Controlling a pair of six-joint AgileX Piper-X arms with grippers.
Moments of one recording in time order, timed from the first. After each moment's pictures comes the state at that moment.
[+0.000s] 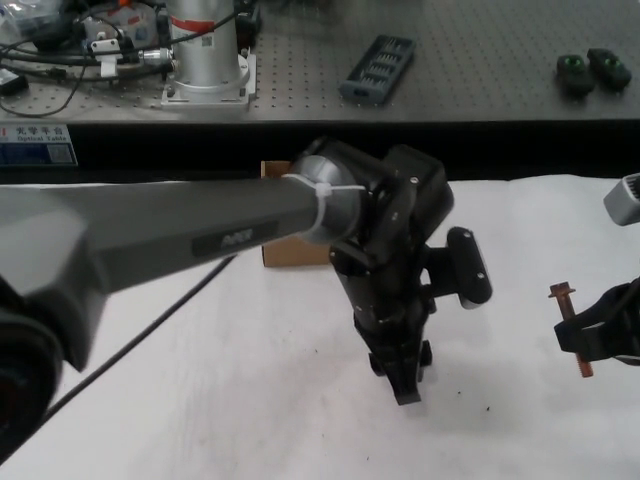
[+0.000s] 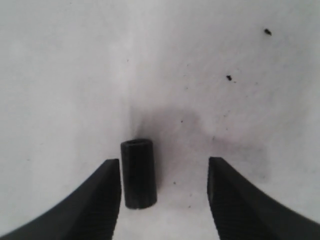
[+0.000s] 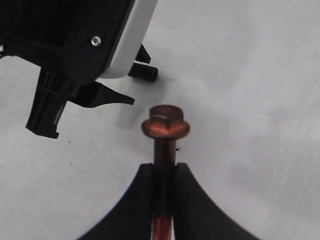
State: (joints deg) left arm -43.1 123.0 -94.9 50.1 9.6 42.0; right arm 19.2 64.0 -42.0 40.0 -17.8 -5.2
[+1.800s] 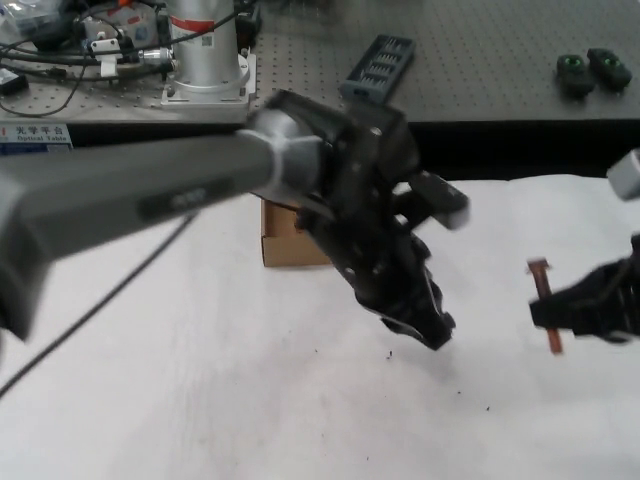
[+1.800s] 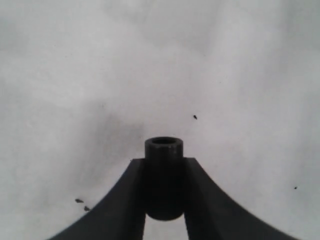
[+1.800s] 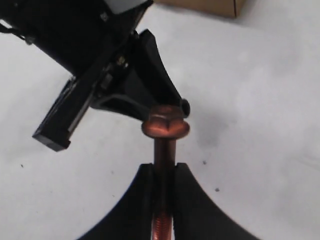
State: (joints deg) left arm -38.9 120.3 -96.0 51.3 30.0 23.1; right arm 19.2 64.0 -42.0 32.4 -26.4 -2.5
